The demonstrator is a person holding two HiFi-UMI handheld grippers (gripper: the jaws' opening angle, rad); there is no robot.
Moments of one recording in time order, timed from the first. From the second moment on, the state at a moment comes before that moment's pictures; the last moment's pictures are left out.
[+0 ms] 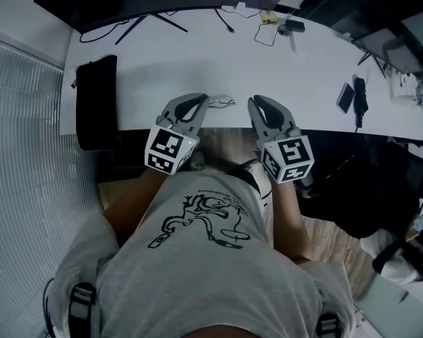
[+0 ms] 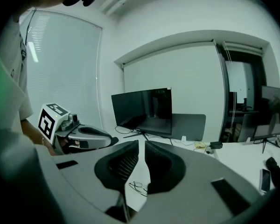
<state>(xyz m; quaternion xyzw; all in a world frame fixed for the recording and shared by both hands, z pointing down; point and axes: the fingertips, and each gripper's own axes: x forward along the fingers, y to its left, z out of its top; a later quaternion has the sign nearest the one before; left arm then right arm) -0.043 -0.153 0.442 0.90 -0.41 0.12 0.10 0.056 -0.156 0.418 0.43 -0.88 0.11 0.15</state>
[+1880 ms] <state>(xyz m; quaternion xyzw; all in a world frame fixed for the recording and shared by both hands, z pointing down) -0.048 -0.119 0.318 0.91 -0.42 0.01 0.05 0.021 -0.110 0.300 0.40 -0.91 0.06 0.10</state>
